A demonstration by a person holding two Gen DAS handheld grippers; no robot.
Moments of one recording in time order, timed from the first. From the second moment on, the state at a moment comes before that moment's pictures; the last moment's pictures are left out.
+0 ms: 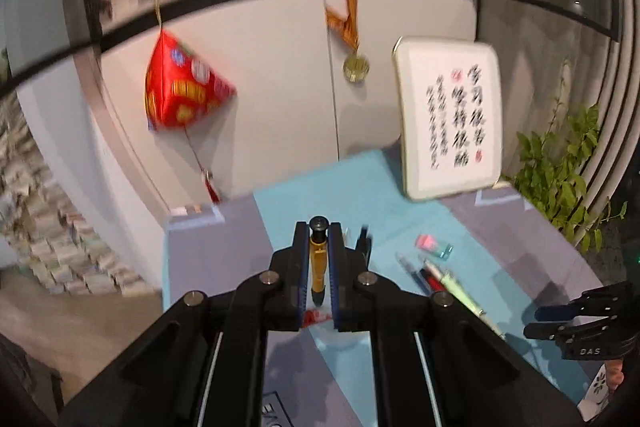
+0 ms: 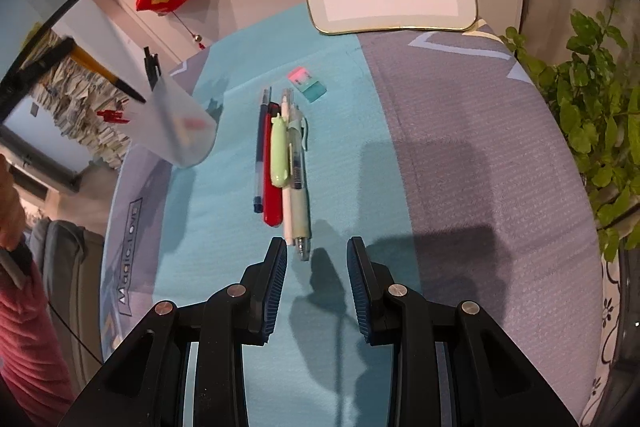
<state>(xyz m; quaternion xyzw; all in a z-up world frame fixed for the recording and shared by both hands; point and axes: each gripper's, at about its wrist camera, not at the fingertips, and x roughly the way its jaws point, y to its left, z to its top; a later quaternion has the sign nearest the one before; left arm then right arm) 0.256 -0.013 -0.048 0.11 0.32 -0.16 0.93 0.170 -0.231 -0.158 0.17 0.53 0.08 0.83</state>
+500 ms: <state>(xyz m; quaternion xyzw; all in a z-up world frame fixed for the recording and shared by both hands) 0.222 -0.005 -0.049 0.10 0.31 -0.17 0.93 0.189 -0.204 -0.175 0.10 0.54 0.09 0.83</state>
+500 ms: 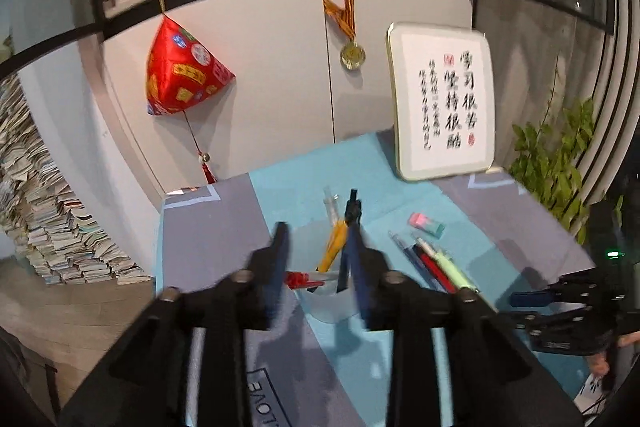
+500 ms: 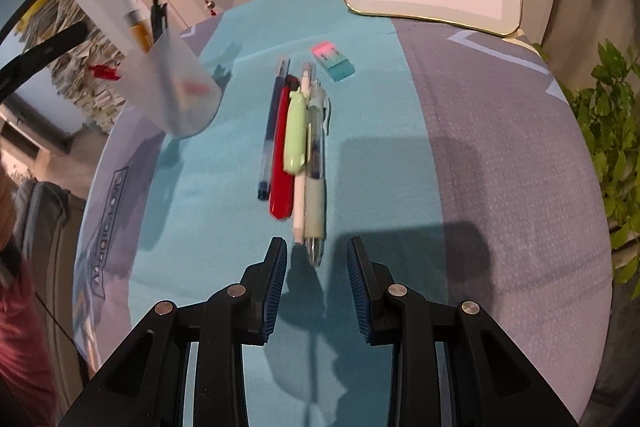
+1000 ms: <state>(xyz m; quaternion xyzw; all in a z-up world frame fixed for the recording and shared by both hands) 0.200 -0.072 -0.125 0.07 0.42 -0.24 0.87 0.205 -0.207 -0.179 0.07 0.53 0.07 0.84</state>
